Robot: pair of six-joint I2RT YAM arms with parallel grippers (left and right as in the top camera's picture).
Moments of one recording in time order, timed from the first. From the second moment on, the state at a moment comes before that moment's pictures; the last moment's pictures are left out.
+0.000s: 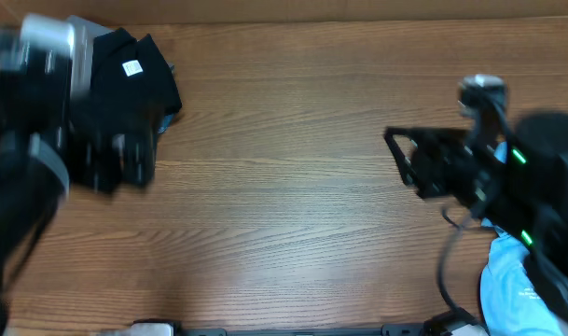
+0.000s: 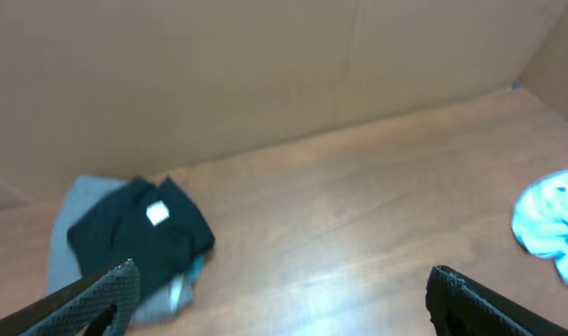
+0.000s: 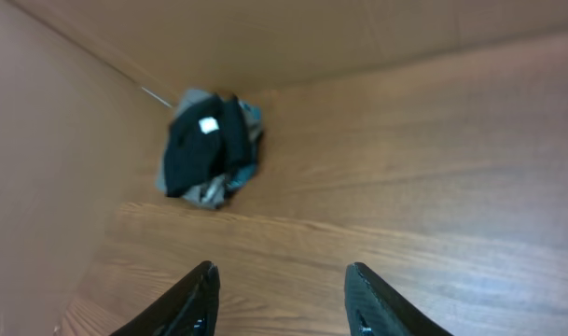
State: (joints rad) left arm -0.07 1.44 2.66 -1.68 0.22 0.08; right arm 0.36 1.03 1.61 -1.08 -0.23 0.46
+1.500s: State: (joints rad) left arm -0.13 1.08 1.82 -1.69 0.02 0.01; right arm 0.29 0.71 1.29 -0.81 0.11 0.34
